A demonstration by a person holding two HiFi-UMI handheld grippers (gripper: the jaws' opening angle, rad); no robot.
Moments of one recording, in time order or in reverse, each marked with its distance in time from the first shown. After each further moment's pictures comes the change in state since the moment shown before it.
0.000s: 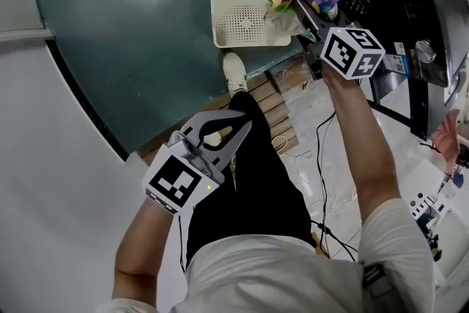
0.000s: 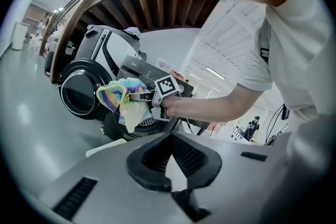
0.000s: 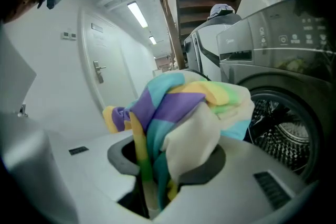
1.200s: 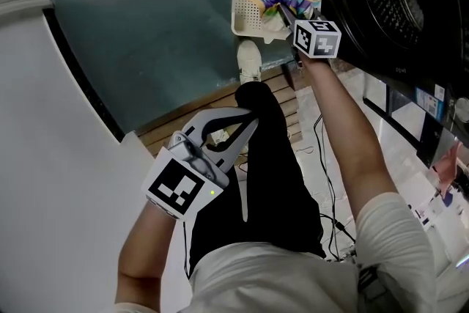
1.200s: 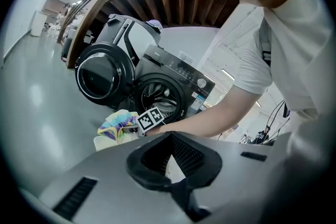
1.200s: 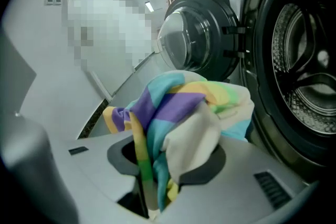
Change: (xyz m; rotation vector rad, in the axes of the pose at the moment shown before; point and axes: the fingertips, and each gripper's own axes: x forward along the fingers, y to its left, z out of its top) left arm 0.030 0.080 -0.048 -0.123 0.022 0.096; right arm 0.172 -0.053 -0.234 -0.018 0.307 -0.006
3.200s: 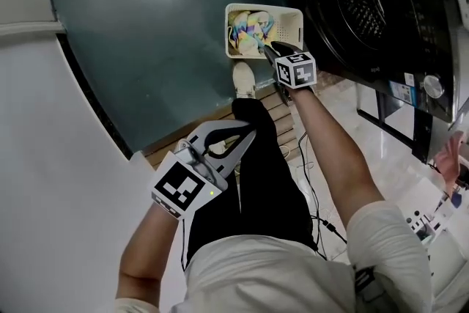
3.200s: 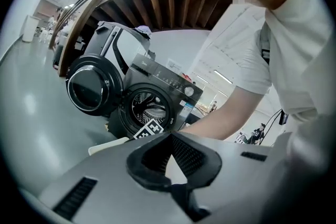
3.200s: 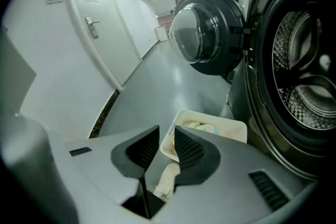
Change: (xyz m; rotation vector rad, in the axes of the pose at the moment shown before) left arm -0.026 -0.053 0.050 0.027 -0.031 -0.048; right arm -0.064 0.049 -0.029 -0.014 0.156 0.071
